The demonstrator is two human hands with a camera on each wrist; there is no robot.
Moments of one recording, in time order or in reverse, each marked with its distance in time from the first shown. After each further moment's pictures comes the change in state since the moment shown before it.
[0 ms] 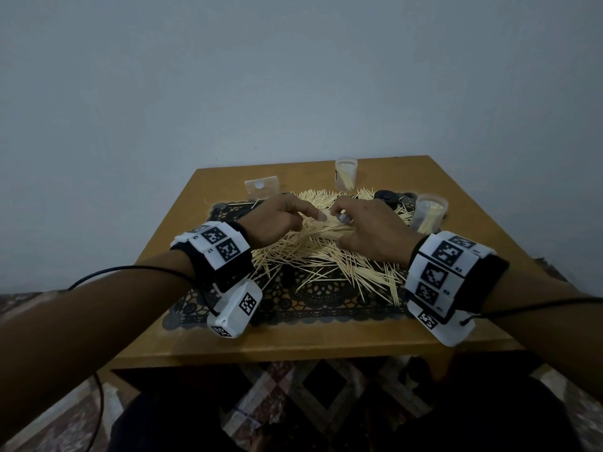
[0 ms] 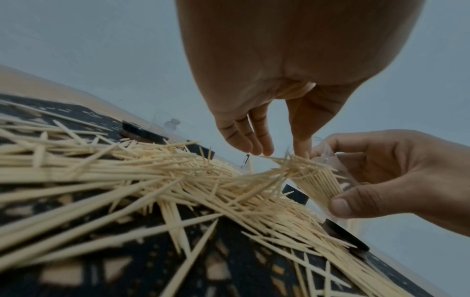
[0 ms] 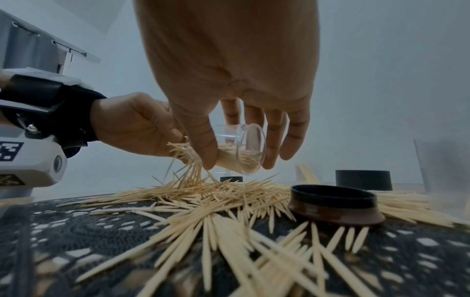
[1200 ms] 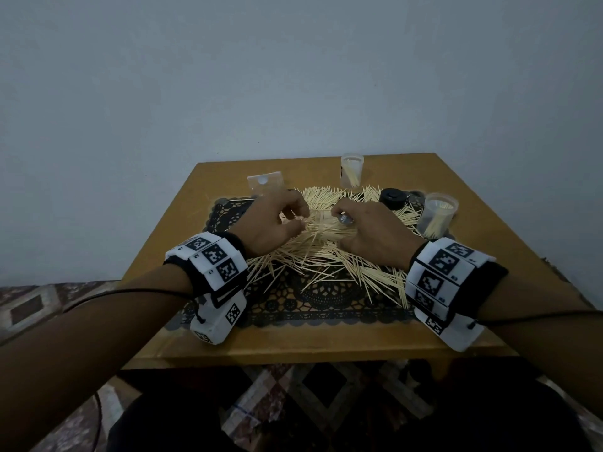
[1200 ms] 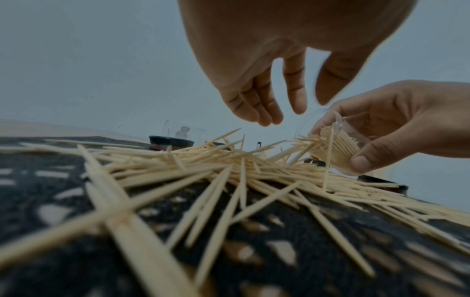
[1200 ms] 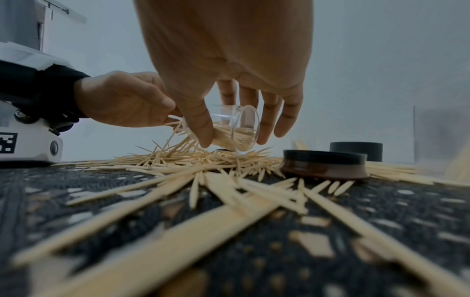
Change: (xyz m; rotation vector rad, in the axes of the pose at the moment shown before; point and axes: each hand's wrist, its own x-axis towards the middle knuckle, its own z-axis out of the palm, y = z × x) left_hand -0.012 -0.026 -0.001 0.219 0.198 0.141; right_hand 0.009 0.003 0.019 0.008 0.020 -0.040
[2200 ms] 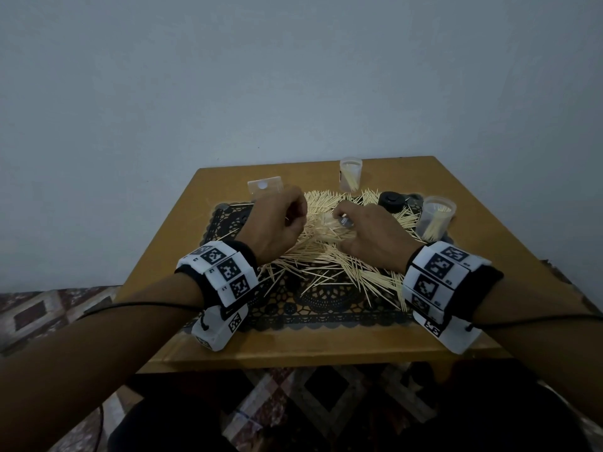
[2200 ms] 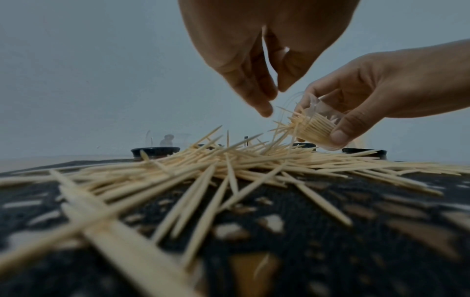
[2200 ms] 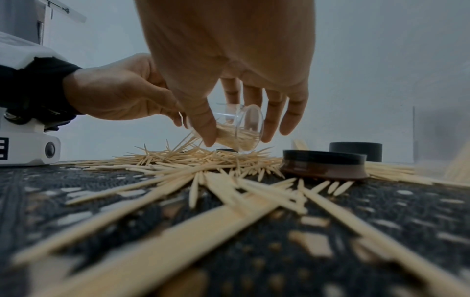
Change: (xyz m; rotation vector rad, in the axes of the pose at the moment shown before) left_hand 0.001 0.013 0.010 0.061 0.201 0.069; right_hand -0.002 -0.003 -0.003 -0.002 0.017 0.049
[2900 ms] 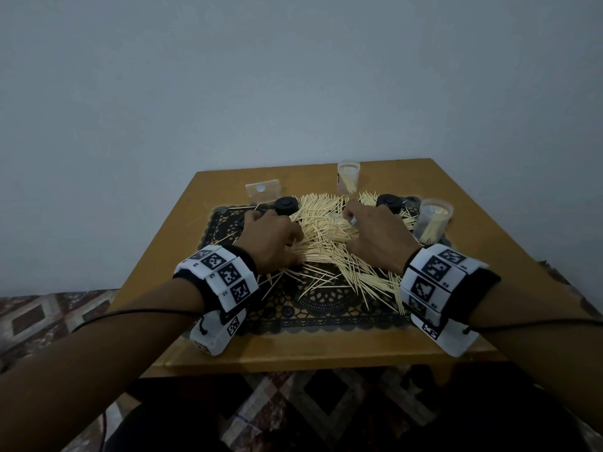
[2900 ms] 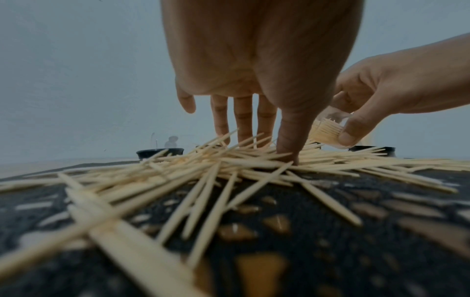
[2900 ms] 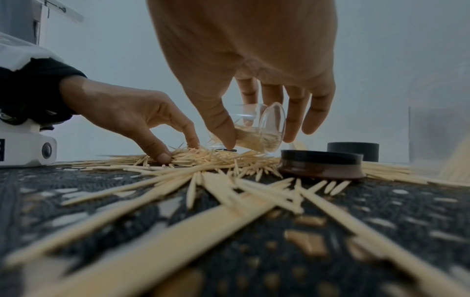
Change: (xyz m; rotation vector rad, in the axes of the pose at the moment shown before) left_hand 0.000 -0.011 0.003 0.531 -0.433 -0.134; right_hand 0.000 0.005 -0.003 -0.079 0.015 0.129
